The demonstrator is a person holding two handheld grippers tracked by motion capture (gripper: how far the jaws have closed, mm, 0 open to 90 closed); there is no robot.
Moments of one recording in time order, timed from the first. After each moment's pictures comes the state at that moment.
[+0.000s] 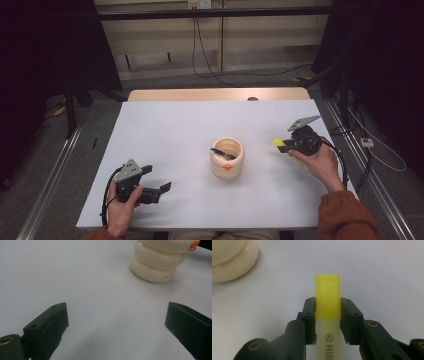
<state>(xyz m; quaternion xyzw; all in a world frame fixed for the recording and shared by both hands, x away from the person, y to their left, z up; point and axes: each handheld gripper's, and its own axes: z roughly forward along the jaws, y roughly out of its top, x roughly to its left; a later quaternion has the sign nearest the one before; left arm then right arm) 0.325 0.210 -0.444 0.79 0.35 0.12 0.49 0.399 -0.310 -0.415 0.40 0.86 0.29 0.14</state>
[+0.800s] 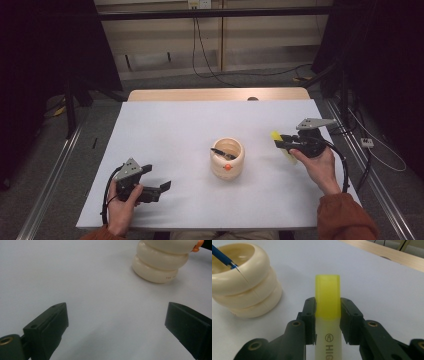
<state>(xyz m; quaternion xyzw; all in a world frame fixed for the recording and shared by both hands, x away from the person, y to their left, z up) 0.328 0.210 -0.444 0.79 0.36 0.12 0.48 0.378 -0.308 -0.402 0.40 0.79 0.42 0.17</state>
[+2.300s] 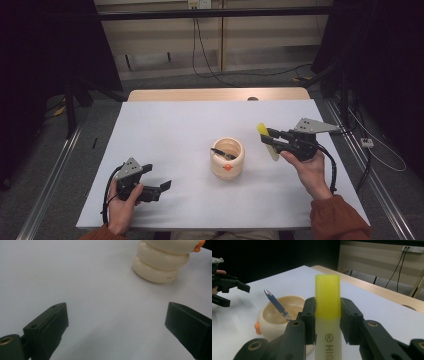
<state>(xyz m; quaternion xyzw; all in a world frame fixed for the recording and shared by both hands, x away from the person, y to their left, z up) 0.330 0.211 -0.446 0.79 0.36 0.11 0.48 0.355 -0.268 -0.374 0.34 0.74 0.55 0.19</state>
